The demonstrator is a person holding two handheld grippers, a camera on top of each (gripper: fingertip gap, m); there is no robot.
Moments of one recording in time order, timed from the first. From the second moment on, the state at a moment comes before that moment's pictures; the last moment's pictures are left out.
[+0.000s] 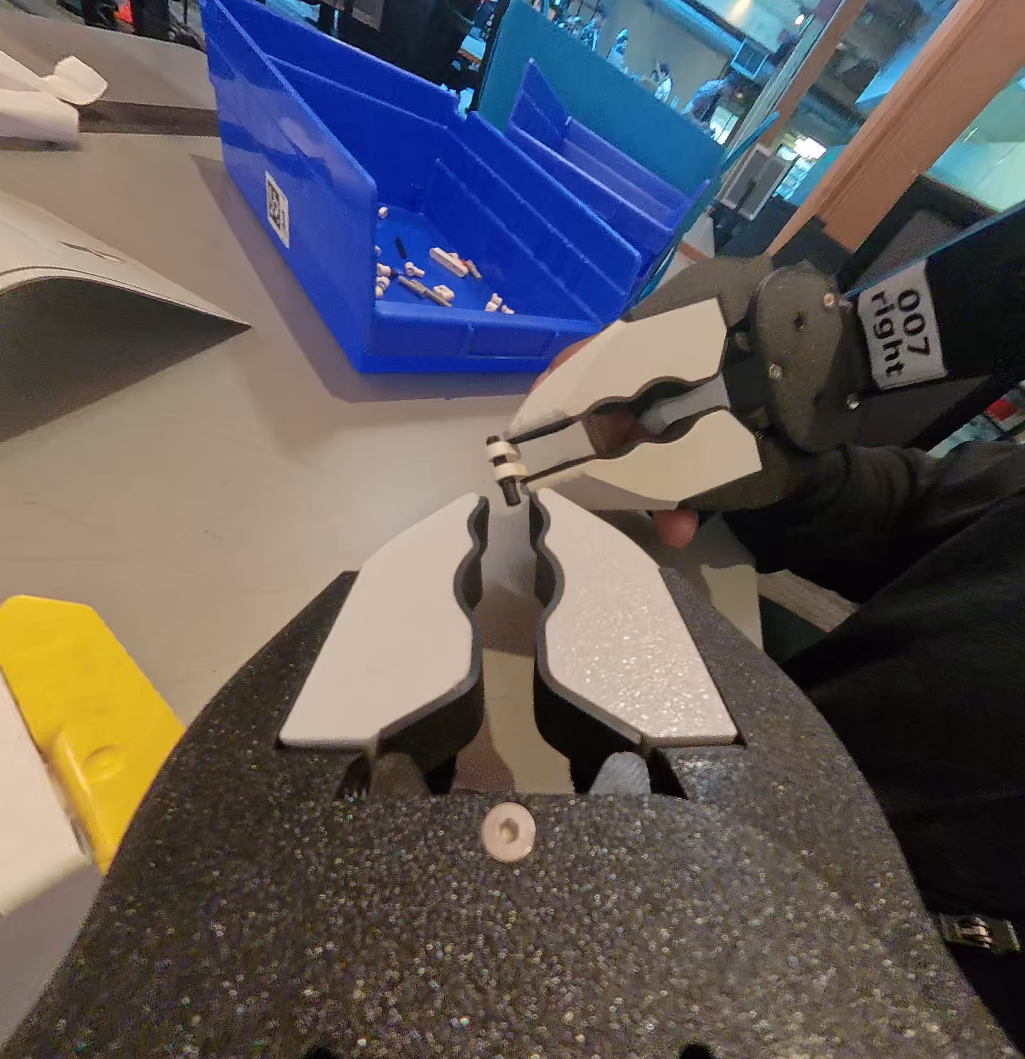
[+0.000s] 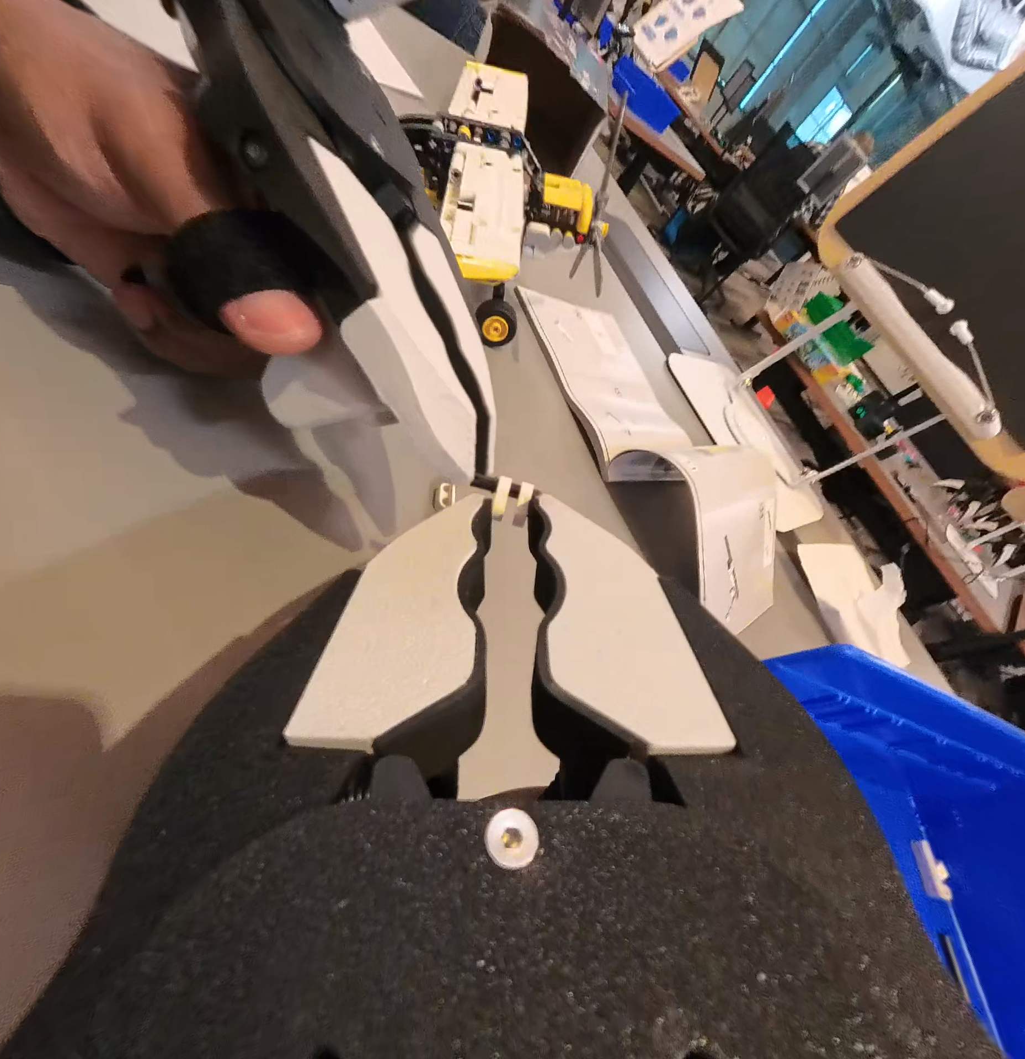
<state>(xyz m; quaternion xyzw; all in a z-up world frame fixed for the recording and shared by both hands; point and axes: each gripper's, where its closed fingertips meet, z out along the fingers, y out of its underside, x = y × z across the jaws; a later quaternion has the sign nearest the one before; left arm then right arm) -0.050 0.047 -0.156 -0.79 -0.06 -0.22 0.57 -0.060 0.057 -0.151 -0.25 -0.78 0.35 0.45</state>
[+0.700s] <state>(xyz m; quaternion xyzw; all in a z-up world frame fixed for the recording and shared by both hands) -0.047 0.043 -0.141 -0.74 -0.07 -0.28 0.61 -0.058 0.047 -0.140 -0.21 -0.76 0.37 0.49</state>
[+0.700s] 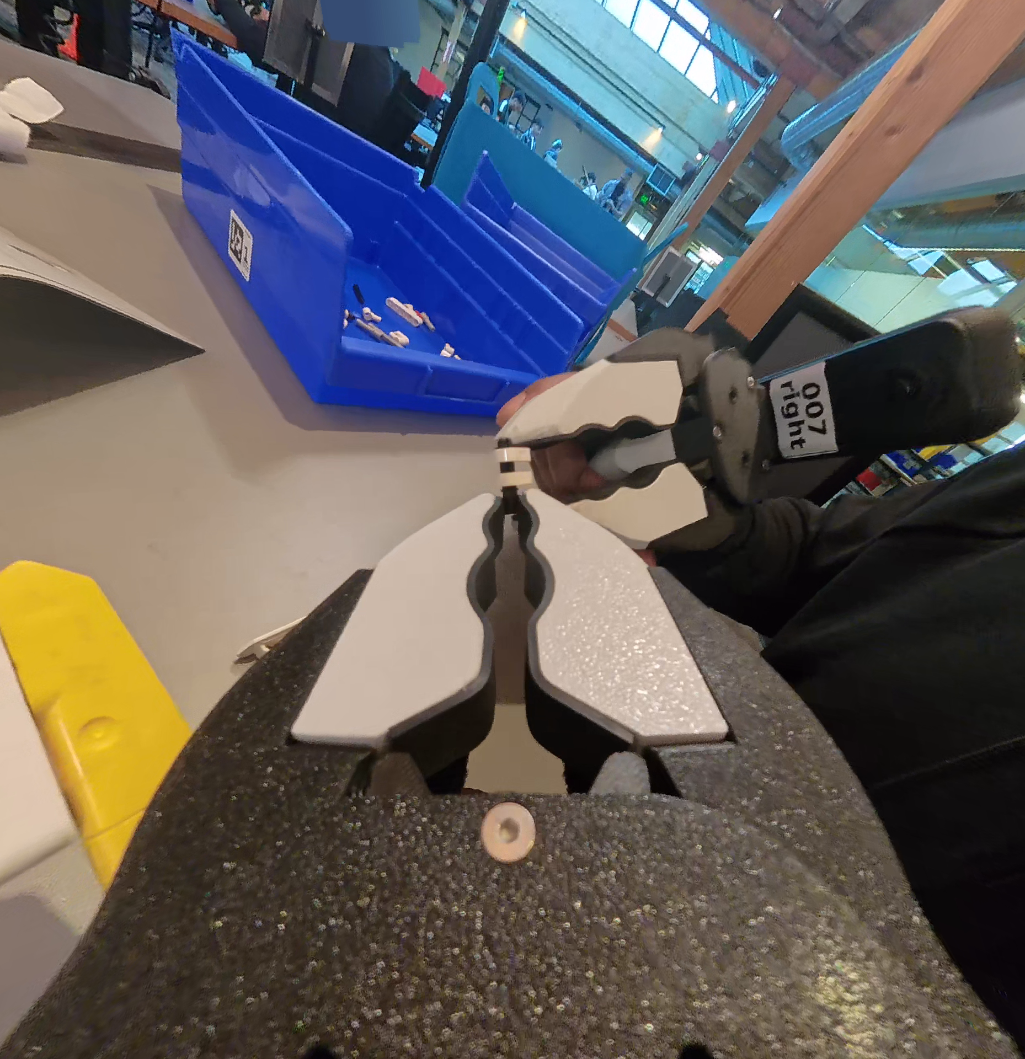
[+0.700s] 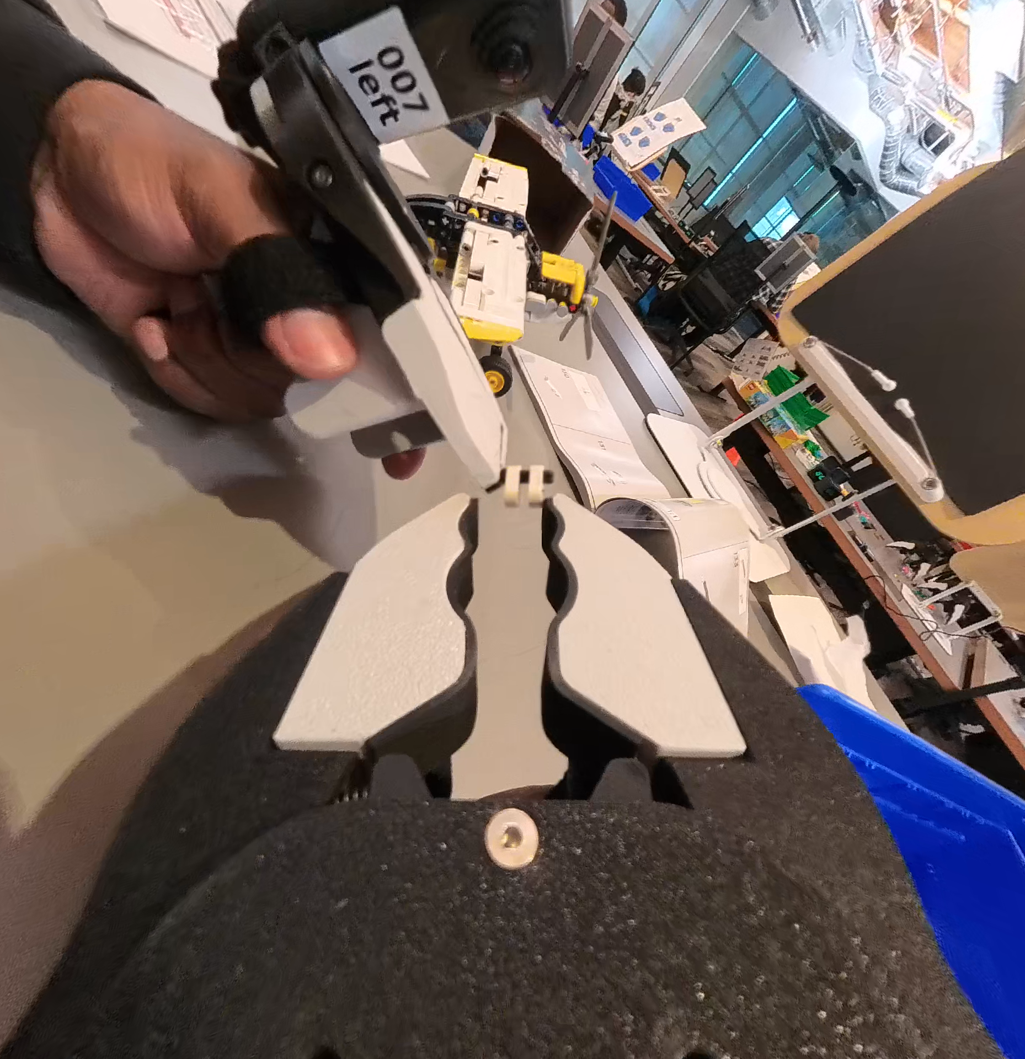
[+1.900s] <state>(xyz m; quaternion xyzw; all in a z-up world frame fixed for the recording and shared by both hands) -0.026 0.043 -0.172 -0.81 0.00 -0.25 0.53 -0.043 0.045 -0.166 -0.14 -0.79 0.37 0.45</state>
